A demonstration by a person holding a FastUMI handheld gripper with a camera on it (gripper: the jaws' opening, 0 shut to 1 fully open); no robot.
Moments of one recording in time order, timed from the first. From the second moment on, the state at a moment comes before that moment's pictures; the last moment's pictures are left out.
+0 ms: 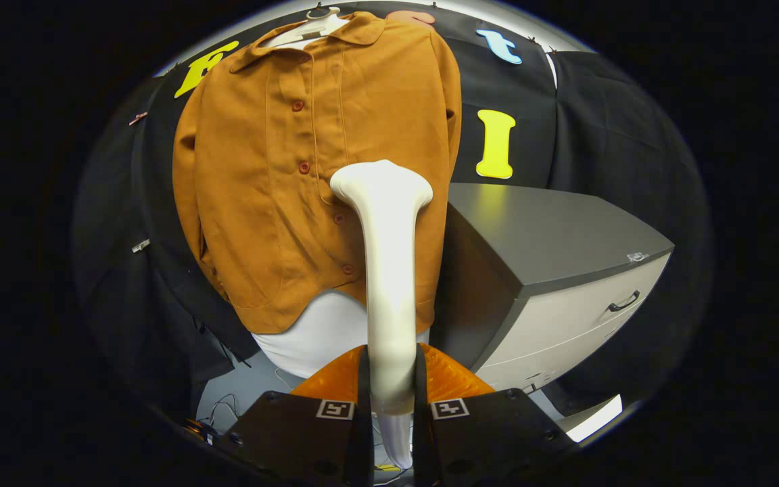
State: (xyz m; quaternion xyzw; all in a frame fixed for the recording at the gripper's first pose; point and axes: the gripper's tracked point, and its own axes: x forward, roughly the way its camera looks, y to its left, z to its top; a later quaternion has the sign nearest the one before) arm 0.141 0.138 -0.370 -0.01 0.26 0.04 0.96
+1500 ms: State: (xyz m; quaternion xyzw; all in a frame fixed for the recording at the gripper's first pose) arm 0.138 0.303 -0.147 -0.13 -0.01 0.06 0.99
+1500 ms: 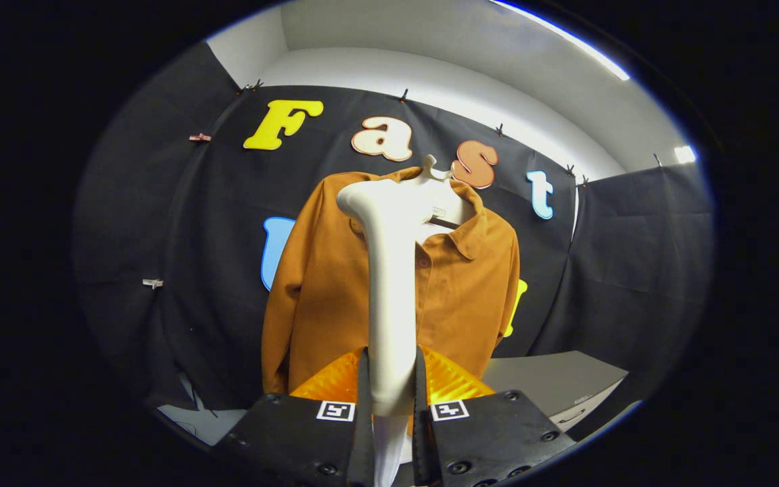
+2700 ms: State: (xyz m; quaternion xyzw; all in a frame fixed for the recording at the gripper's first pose) arm 0.190 0.287 -0.286 -0.19 0.09 0.04 0.98
